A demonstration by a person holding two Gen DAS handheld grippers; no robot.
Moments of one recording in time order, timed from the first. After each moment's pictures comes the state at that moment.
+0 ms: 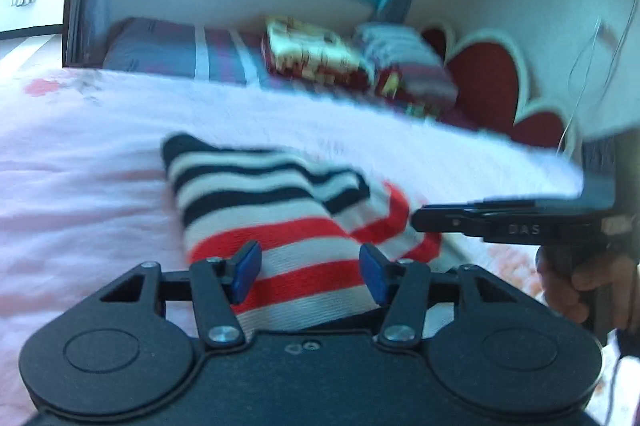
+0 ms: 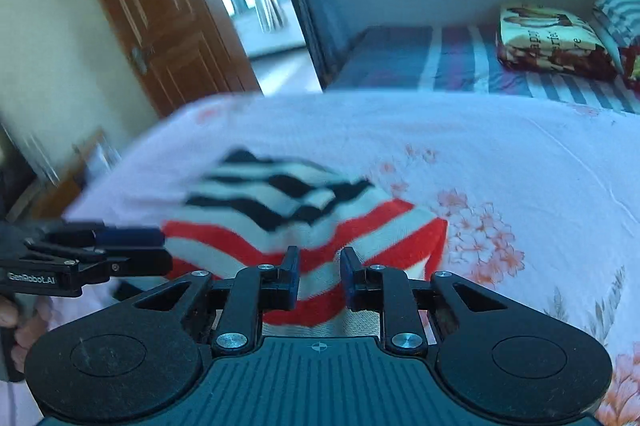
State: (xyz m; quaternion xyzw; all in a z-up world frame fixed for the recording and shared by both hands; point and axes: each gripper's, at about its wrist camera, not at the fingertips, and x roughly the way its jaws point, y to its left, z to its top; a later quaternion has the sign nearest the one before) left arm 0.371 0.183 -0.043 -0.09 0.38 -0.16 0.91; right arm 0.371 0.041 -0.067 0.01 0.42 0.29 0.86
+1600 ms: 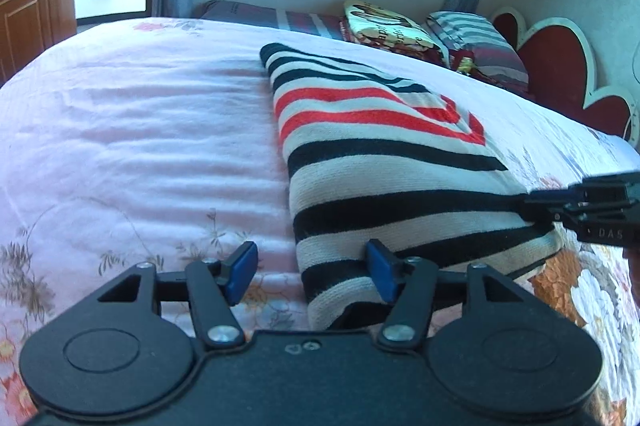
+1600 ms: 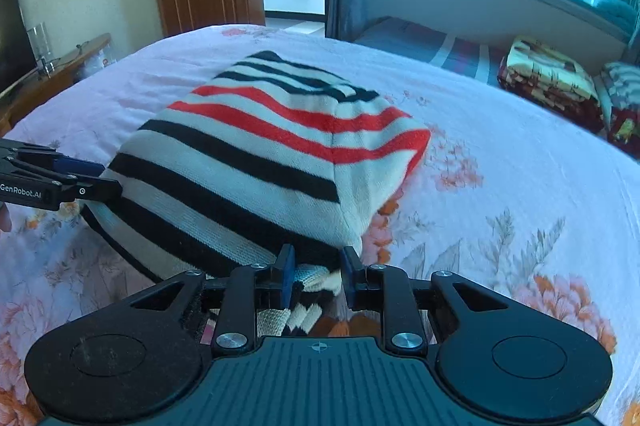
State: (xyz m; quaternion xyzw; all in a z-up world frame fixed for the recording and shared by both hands) left arm 0.251 0.195 -0.068 -0.09 0.39 -0.03 0.92; right arm 0.260 -0.005 -0.078 -0.05 0.40 0.33 0.86
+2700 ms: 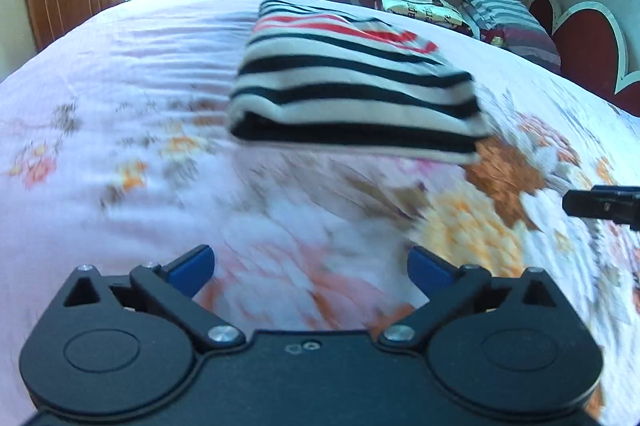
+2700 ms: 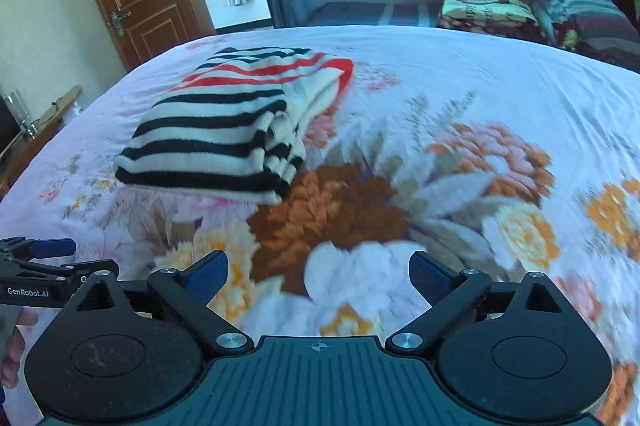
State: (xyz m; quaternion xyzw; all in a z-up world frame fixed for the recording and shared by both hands) left arm 0.132 0.085 -0.065 -0.08 0.42 0.05 0.90; right arm 0.136 -0.100 -0.059 0.02 0.42 0.25 0.87
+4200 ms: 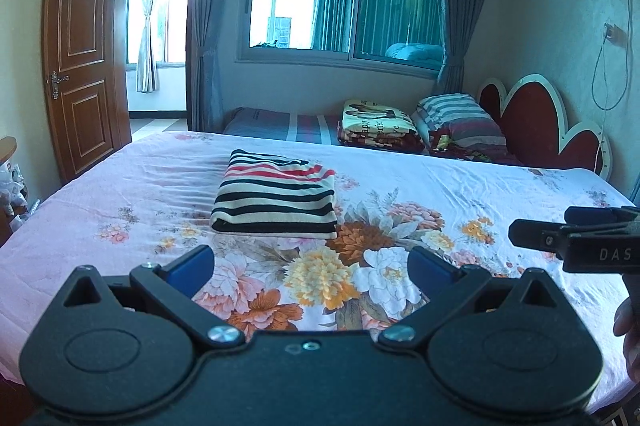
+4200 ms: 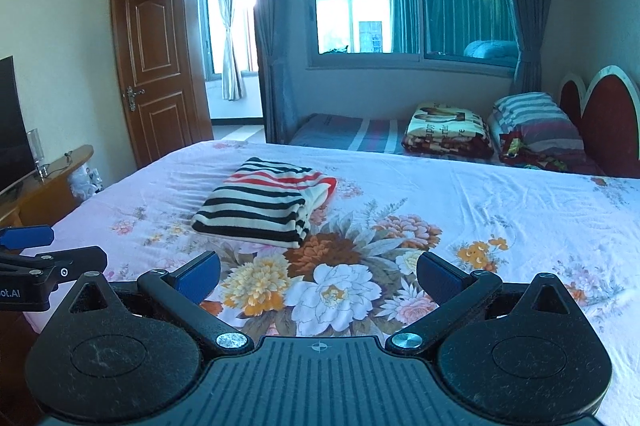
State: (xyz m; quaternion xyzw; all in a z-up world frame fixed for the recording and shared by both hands) left arm -0.069 -0.032 0.093 -0.04 0.24 0.05 0.97; right arm -0.077 -0.177 0.097 0.00 0.26 0.23 0.94
